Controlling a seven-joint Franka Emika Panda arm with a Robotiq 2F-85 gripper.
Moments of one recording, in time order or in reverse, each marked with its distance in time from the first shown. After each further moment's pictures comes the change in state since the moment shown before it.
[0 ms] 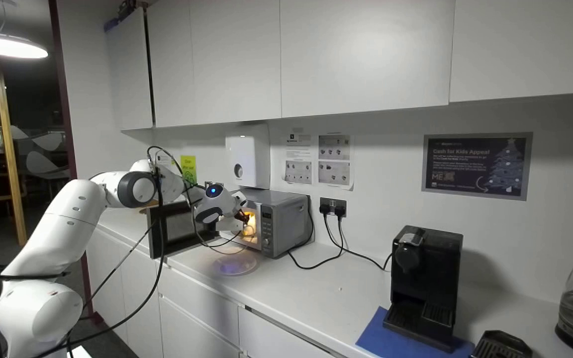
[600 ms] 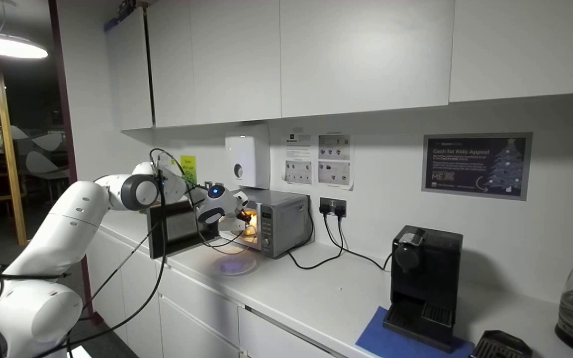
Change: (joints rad) arm -0.008 0.038 0.000 0.052 0.000 0.001 0.001
